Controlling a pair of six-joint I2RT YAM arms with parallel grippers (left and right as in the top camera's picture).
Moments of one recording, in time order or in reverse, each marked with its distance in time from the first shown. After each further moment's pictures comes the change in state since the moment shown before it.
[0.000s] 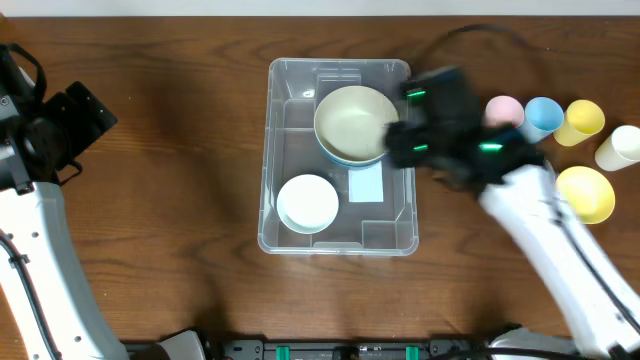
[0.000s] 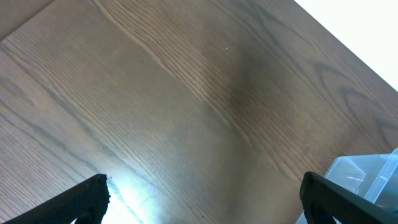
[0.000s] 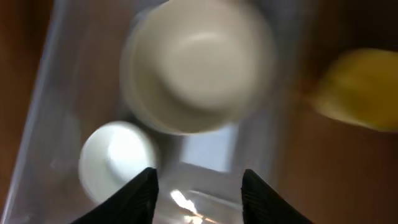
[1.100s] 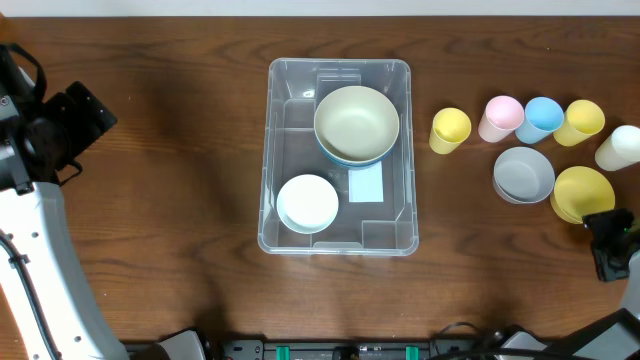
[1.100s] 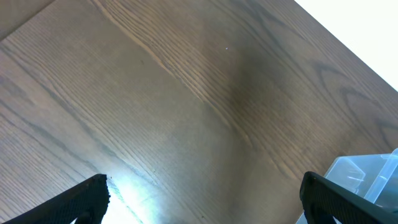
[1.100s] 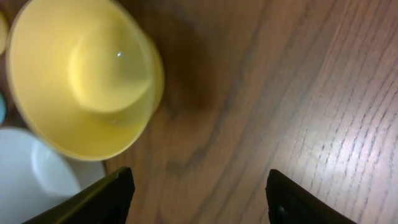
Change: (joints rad) left arm 0.000 0.000 0.000 0.000 0.000 0.000; right arm -1.193 -0.067 -0.552 0.210 0.002 0.221
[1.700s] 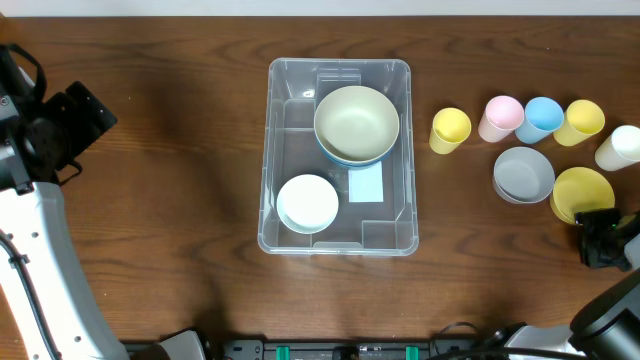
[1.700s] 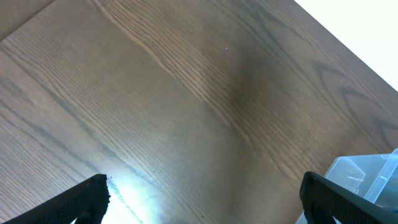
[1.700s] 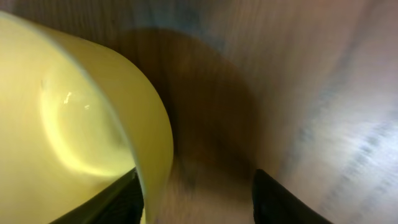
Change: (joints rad) left arm 0.000 0.000 0.000 0.000 0.000 0.000; right arm -0.005 0.278 -0.042 0.311 -0.127 0.053
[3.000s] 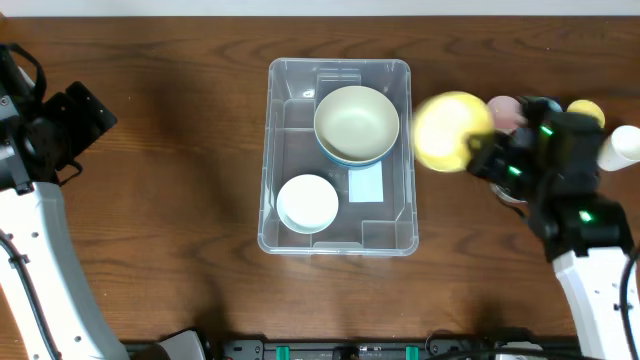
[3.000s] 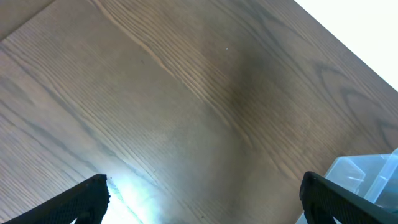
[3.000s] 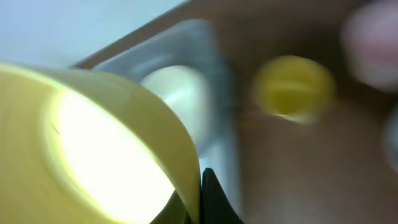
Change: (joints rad) left arm 0.000 0.000 0.000 0.000 0.000 0.000; right arm 0.935 -0.512 0.289 -0.242 -0.107 -0.144
